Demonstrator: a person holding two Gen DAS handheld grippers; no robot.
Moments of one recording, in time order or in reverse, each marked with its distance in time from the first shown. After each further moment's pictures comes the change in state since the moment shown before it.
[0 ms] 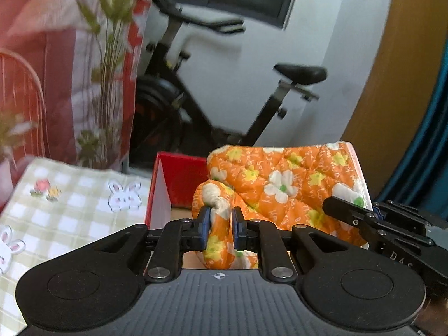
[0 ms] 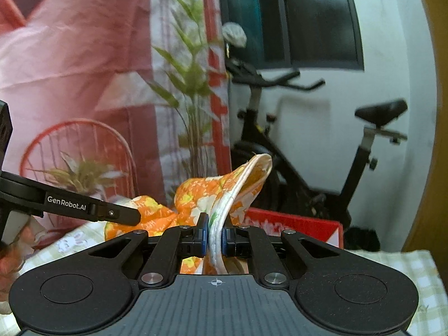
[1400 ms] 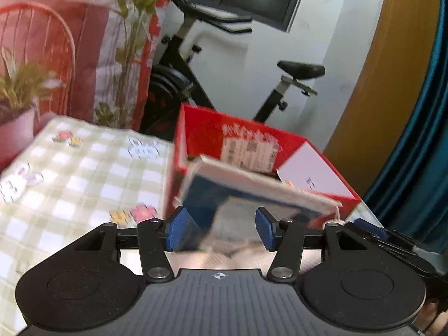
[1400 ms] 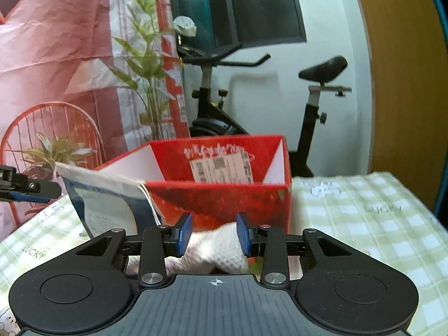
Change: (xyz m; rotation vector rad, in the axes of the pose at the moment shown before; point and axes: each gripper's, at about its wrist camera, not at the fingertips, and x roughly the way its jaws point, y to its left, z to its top) left arm -0.063 0.024 -0.114 -0.045 -0.042 -0.017; right arm -0.074 -0.008 -0.145 0.139 -0.011 -0.157
